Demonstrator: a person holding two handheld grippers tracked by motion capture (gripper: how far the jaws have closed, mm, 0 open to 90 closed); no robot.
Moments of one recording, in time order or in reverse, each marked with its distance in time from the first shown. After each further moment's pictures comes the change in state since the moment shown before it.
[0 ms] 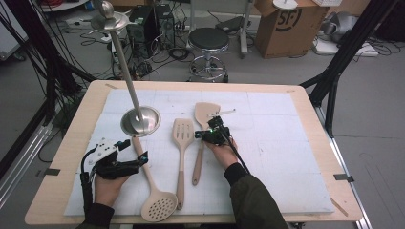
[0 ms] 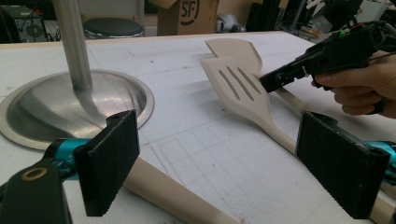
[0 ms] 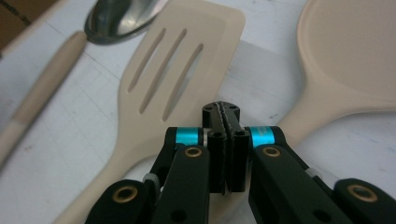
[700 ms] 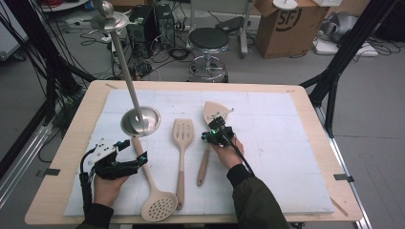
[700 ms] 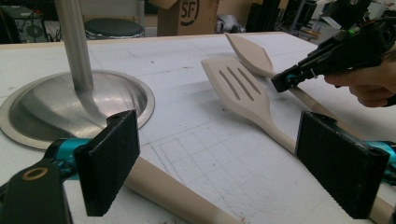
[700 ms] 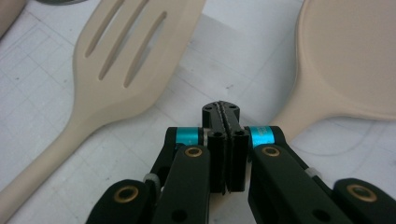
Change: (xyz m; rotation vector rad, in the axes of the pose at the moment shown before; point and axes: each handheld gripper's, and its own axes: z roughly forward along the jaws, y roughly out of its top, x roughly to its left) left arm 0.001 0.000 -0.002 -0.004 -0.002 -0.003; right arm 0.005 0.001 -0.014 0.096 -0.177 -0.086
